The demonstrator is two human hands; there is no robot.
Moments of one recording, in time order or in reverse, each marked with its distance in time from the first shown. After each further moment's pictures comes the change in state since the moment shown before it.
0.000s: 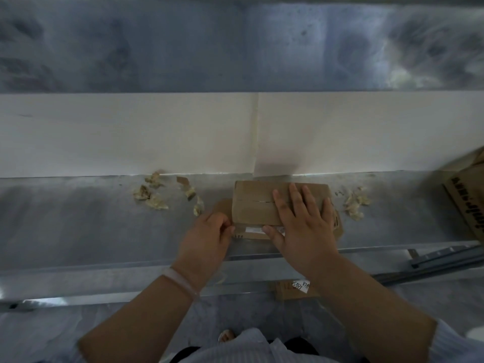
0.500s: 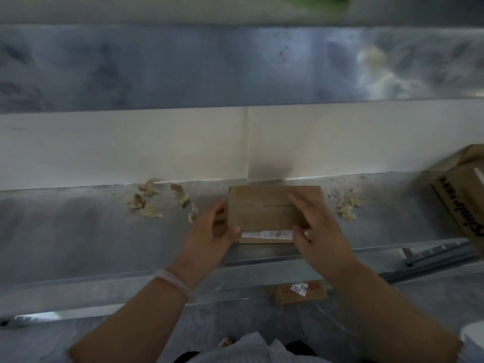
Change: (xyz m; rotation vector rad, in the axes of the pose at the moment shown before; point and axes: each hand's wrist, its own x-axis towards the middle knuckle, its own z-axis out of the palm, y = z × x) left_hand 0.010 0.006 0.001 -0.647 -0.137 -0.054; right_hand -0.017 0.037 -0.012 0.588 0.183 -0.009
